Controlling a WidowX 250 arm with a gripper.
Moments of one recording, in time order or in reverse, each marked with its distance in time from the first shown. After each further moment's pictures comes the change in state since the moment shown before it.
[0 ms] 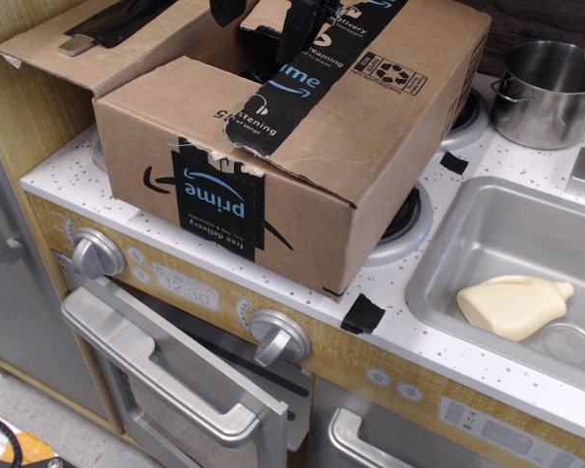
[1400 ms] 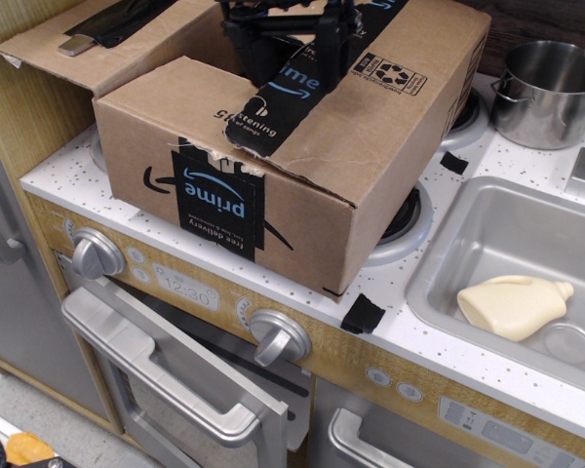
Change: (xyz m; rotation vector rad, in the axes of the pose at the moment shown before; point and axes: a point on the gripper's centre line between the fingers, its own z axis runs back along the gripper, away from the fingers) arm 0.014 -0.030 -0.027 -0.502 0.058 0.171
